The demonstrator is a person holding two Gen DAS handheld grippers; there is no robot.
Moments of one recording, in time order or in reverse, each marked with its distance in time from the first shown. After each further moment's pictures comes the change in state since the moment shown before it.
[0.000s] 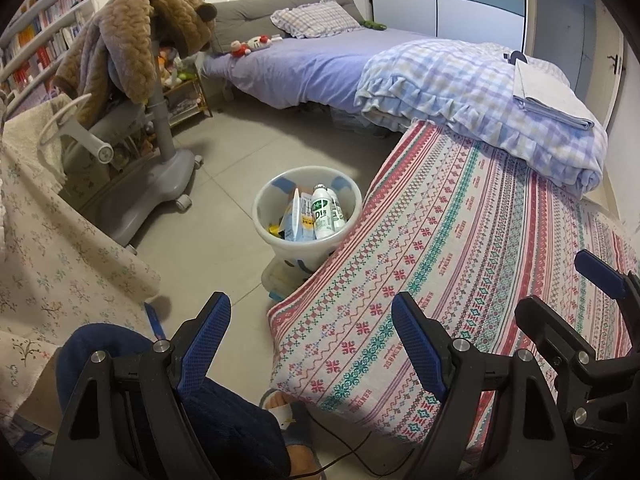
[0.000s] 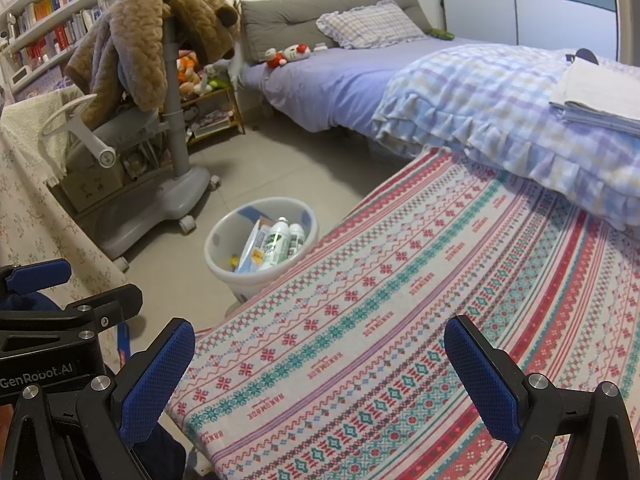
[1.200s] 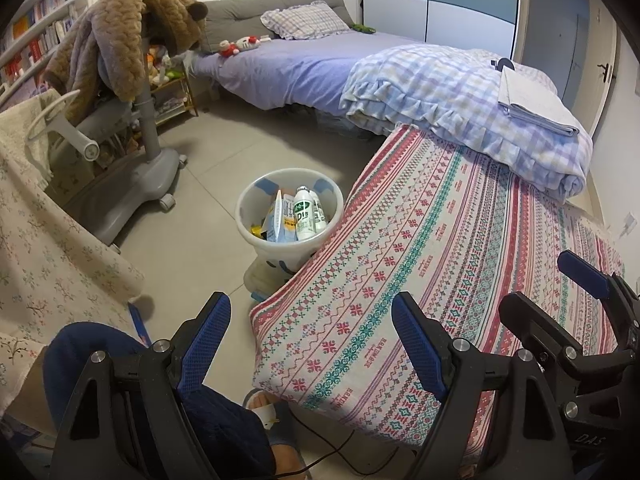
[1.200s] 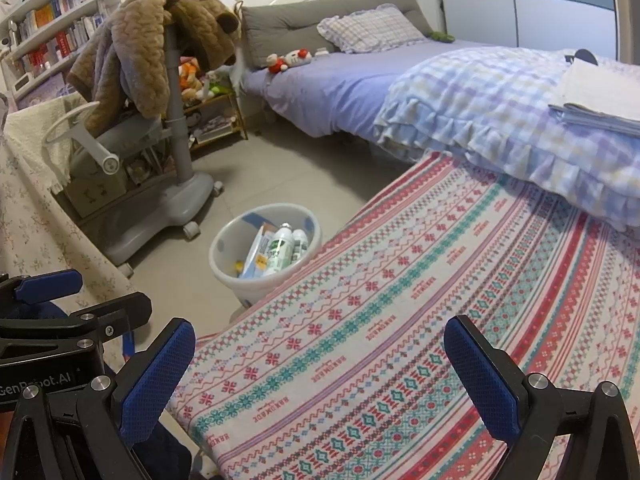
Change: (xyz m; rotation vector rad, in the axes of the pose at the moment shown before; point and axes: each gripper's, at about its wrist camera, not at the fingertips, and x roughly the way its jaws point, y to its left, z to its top) left arm -0.007 -0.005 -0.002 -0.019 -0.005 -0.063; right arm -0.006 0.002 0.004 0.011 -0.012 0.007
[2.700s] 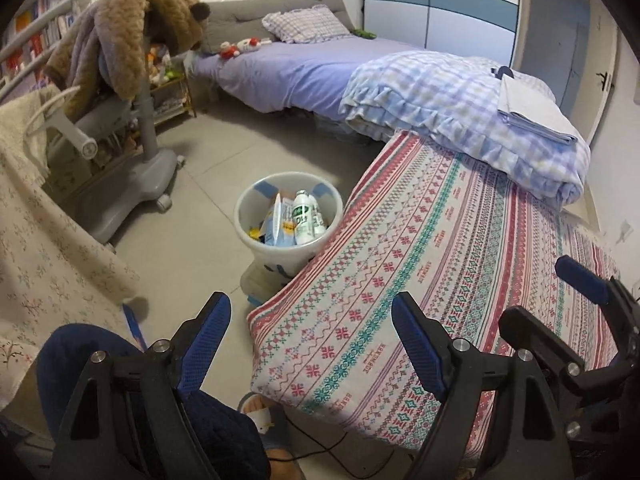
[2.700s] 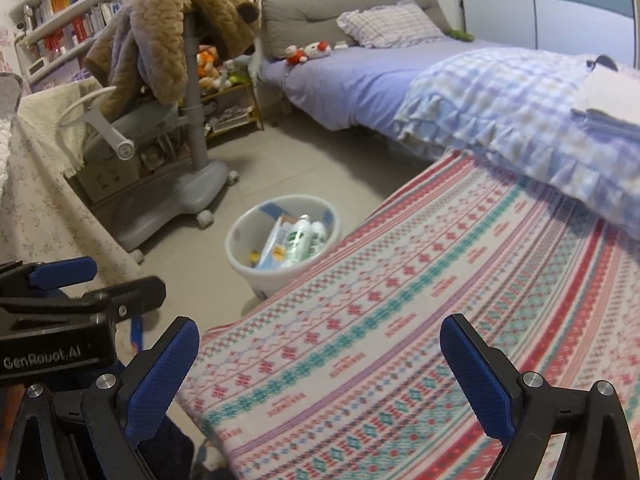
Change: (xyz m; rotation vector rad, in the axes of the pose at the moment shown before) left arm 0.001 0.001 0.000 -0.012 -0.024 -0.019; right arm 0.001 0.015 -0.001 -0.040 0.003 0.017
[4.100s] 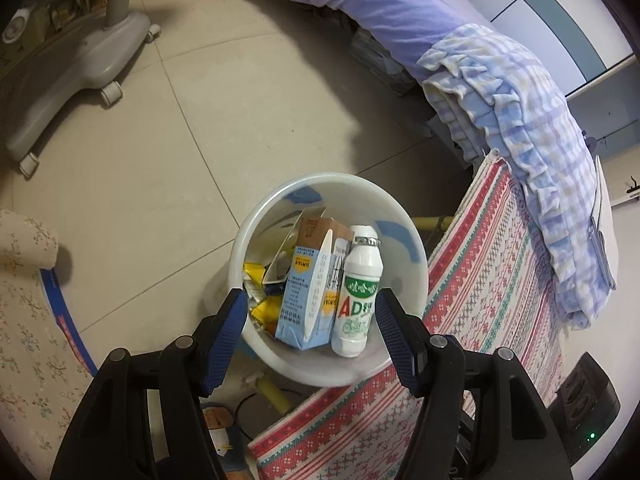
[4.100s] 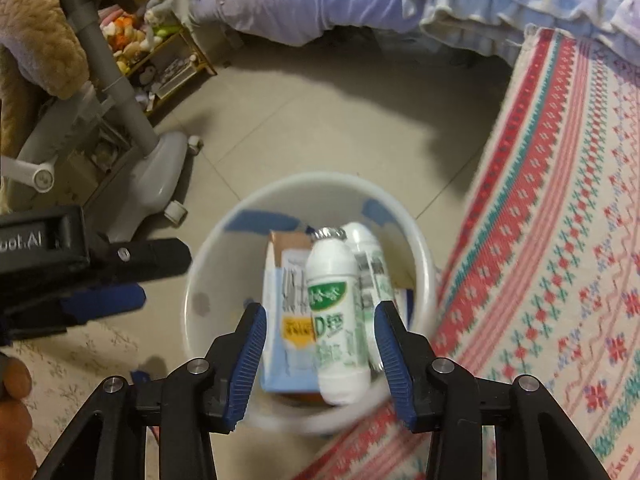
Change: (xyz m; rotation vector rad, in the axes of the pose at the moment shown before) left arm 0.265 0.141 0.140 -0.338 0.425 -0.230; right arm 0.283 0.023 0.071 0.289 0.281 0.016
